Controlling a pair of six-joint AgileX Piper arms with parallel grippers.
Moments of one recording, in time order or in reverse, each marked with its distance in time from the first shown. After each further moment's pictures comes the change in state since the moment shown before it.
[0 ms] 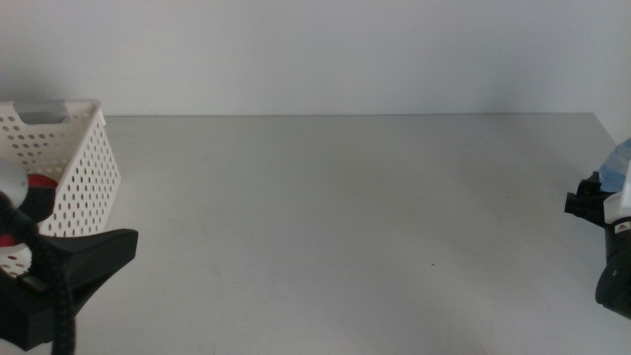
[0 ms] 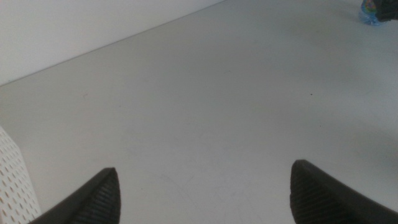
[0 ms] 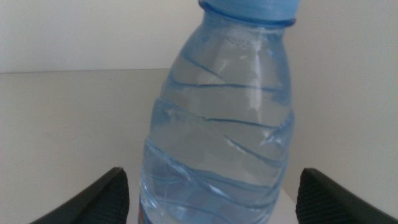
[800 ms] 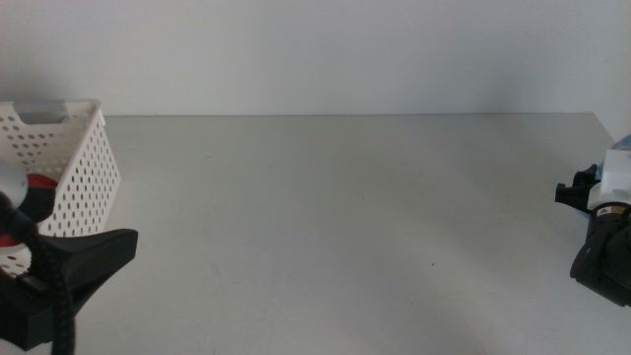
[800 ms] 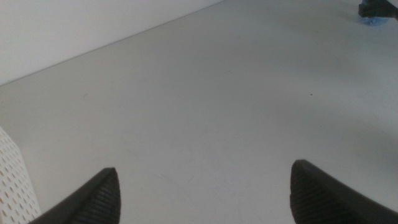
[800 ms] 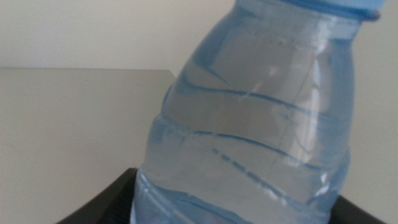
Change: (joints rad) left arm 0.000 0.000 0.000 0.000 0.000 0.000; right arm 0.013 0.125 -0.165 0.106 -0.003 -0.127
